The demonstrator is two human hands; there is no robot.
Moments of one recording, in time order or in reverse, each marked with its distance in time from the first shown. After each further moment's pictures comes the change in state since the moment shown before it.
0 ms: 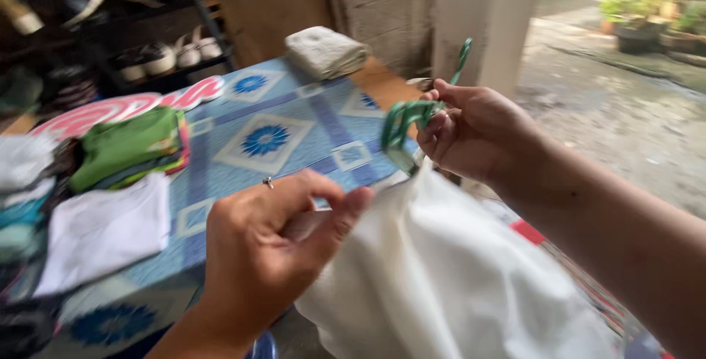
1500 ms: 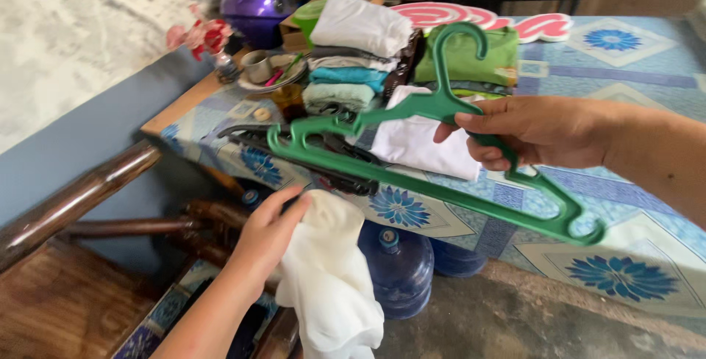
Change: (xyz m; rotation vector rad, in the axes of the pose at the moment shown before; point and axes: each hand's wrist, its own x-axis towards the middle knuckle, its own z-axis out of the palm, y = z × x) left_hand -0.261 -0.299 -0.249 -0.164 0.536 -1.224; right_hand 0.086 0.297 0.333 -1.376 -0.965 0.381
